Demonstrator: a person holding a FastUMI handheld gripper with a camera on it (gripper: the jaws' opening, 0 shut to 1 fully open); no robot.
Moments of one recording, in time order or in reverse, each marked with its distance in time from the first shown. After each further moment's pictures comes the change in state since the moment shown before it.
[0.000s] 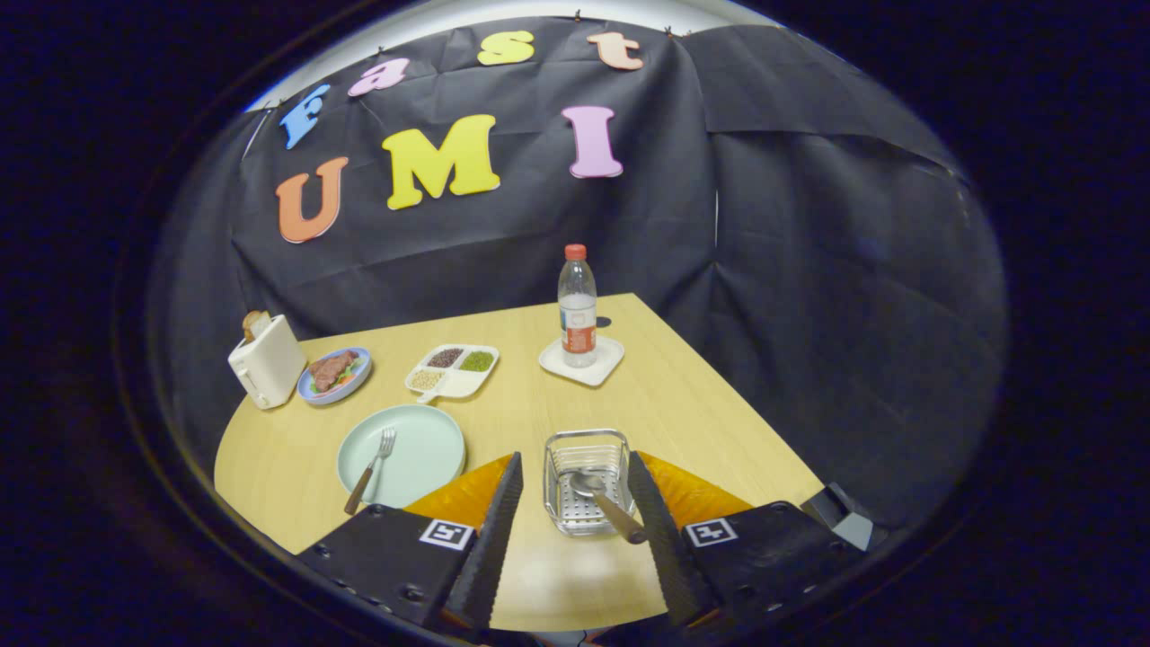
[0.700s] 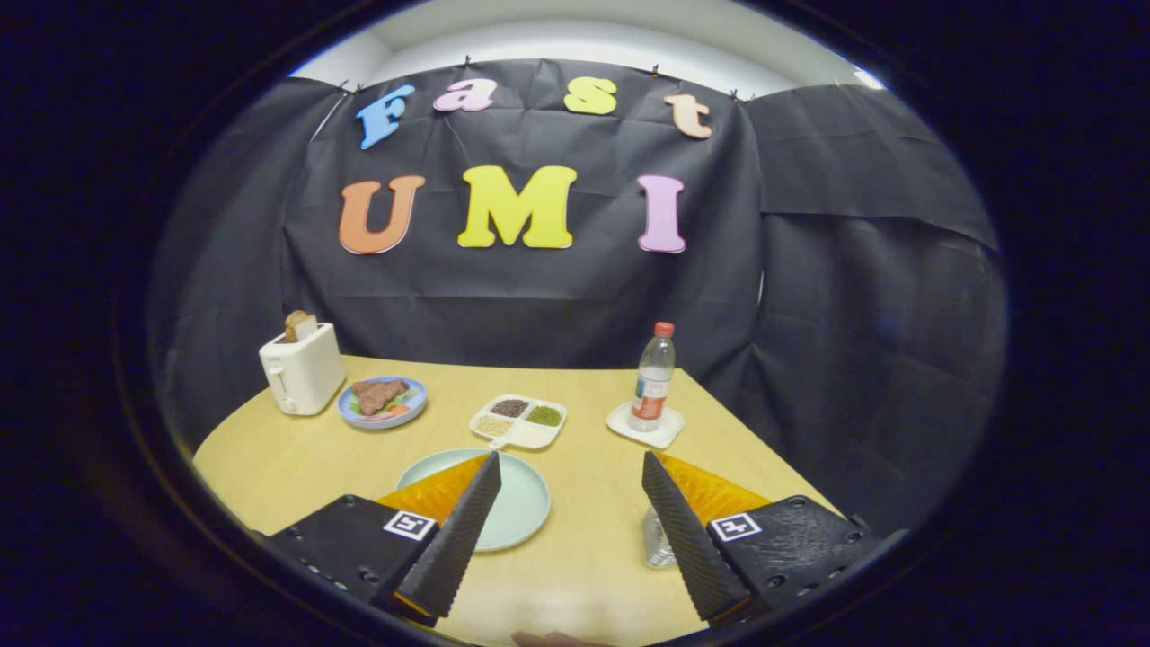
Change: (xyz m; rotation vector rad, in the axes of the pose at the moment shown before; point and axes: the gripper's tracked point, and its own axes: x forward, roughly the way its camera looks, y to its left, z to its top) arm -0.012 0.131 0.014 -0.106 -0.189 0.074
